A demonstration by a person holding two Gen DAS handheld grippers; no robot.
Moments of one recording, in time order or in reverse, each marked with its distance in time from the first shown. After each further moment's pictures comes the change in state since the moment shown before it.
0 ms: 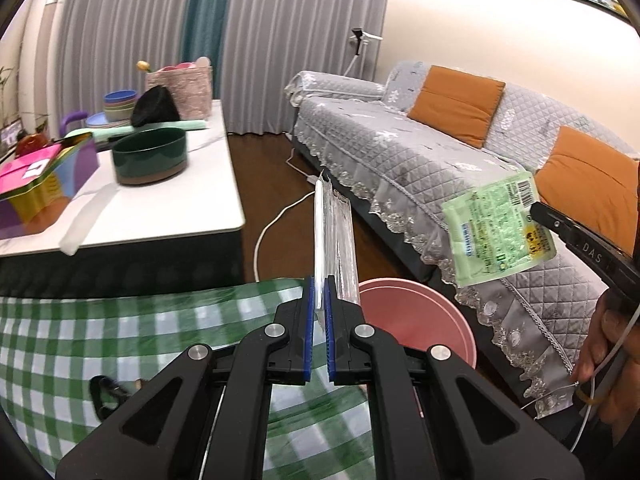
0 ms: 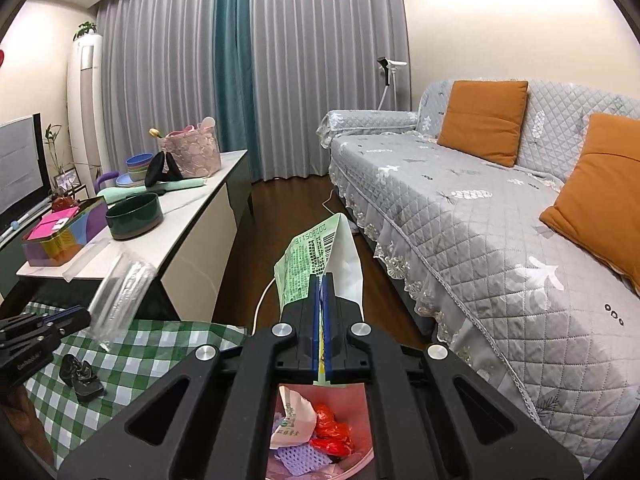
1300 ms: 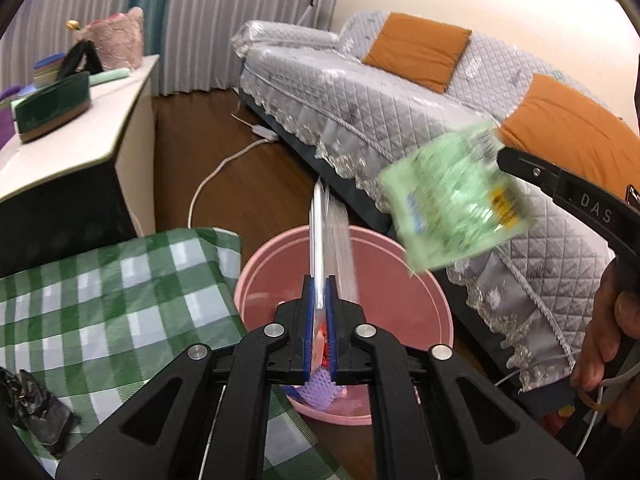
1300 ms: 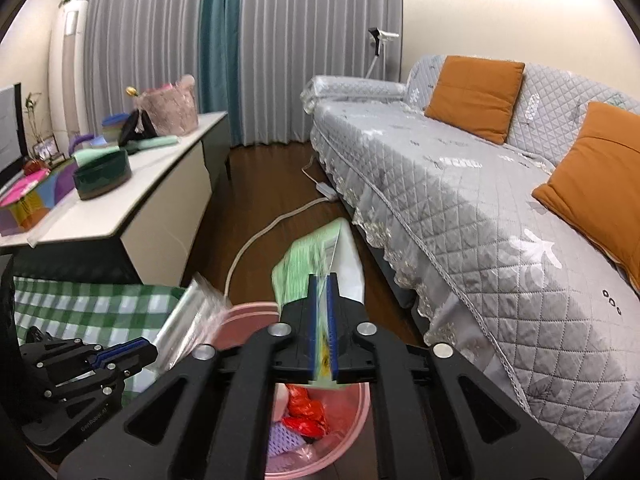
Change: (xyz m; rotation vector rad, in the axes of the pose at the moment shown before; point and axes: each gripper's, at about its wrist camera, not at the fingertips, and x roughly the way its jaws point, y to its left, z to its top) left arm 0.091 -0.050 -0.039 0.047 0.169 -0.144; right arm 0.038 -0.004 -0.023 -0.041 0.128 -0.094
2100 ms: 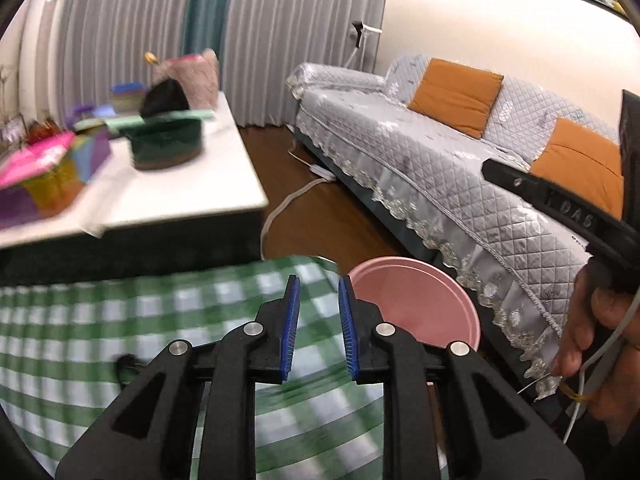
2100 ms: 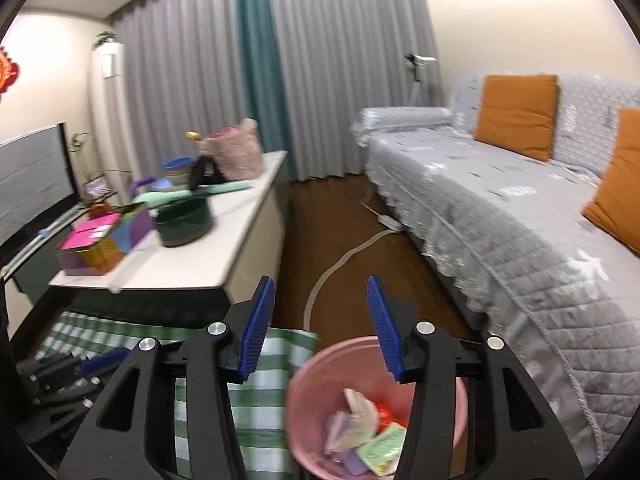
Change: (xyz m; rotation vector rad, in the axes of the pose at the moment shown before) left arm -0.148 0.061 -0.002 -0.033 -0.150 0.168; right arm -0.056 0.075 0.025 0.052 -0.134 0.238
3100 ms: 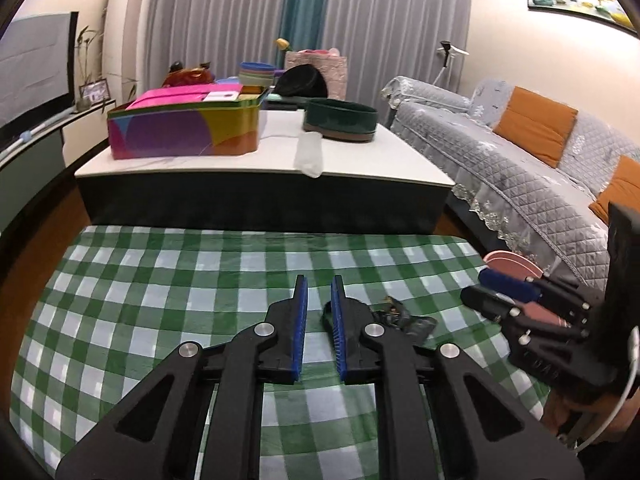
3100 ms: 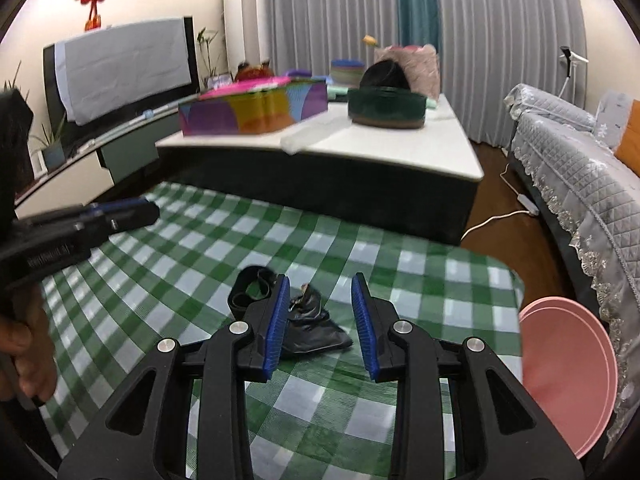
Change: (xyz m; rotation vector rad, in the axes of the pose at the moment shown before) left arm -0.054 0.173 -0.069 -0.166 -0.020 0.213; right arm 0.063 0.202 -0.122 -0.300 0.230 0.359
